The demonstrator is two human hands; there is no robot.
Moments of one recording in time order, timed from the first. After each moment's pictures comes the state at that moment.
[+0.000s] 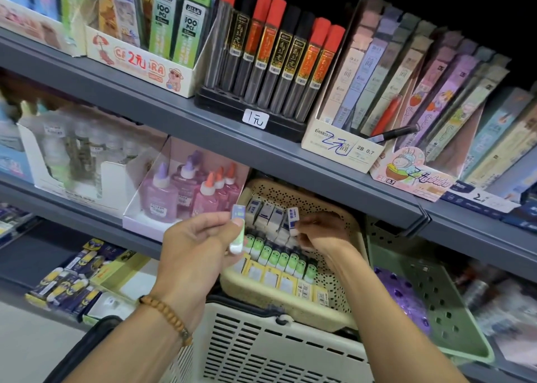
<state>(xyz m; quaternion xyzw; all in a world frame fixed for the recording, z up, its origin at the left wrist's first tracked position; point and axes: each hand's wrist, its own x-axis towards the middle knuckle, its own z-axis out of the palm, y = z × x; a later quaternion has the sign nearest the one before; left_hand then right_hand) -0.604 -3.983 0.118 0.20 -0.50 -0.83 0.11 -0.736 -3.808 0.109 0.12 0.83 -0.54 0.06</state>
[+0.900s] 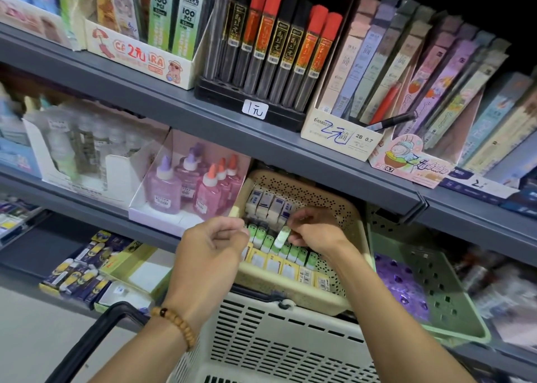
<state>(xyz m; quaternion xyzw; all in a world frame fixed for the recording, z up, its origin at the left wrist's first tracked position) -0.593 -3.977 0.100 0.17 -0.64 -0.74 0.12 -0.712 -3.812 0.114 0.06 0.86 -0.49 0.11</state>
